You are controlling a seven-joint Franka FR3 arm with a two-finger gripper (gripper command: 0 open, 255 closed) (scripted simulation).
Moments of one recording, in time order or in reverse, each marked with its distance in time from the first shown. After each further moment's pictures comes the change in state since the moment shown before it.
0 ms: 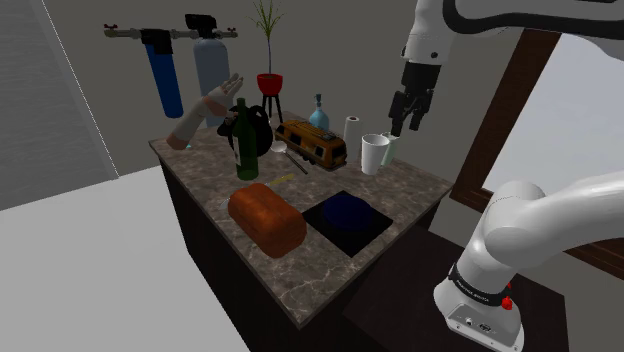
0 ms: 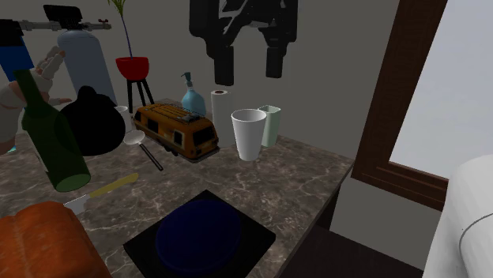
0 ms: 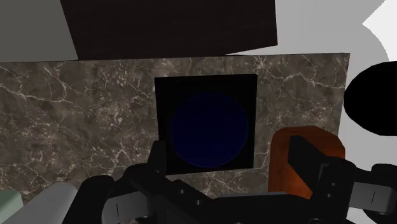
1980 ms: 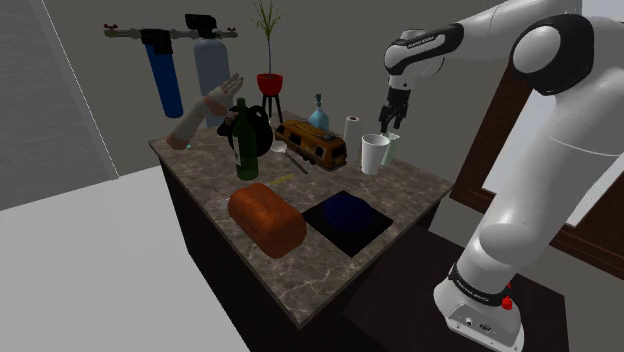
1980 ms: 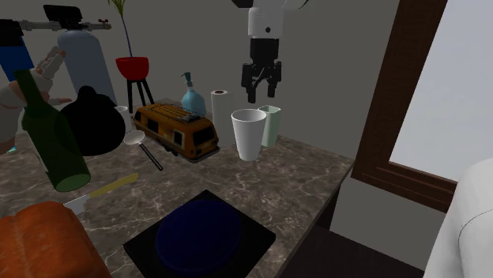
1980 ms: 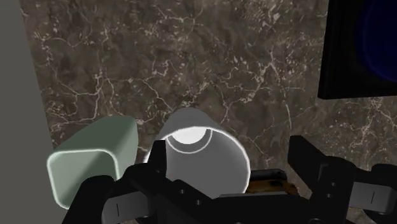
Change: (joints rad) arm -0.095 0.762 -0.491 0.342 -0.024 0.416 -0.597
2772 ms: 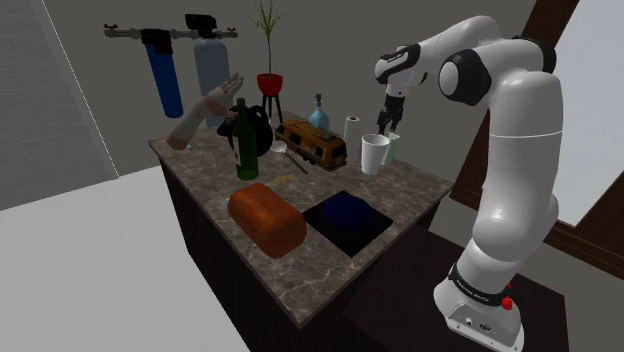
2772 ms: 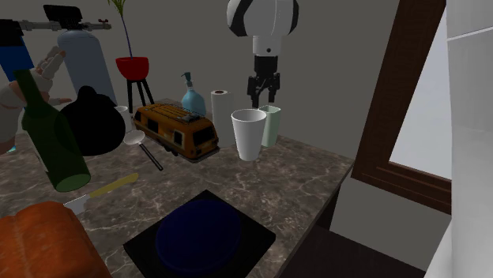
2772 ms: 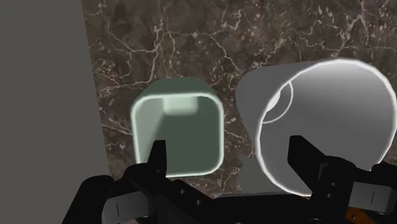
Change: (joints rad) arm -0.143 0.411 -0.037 0.332 0.224 0.012 -0.233
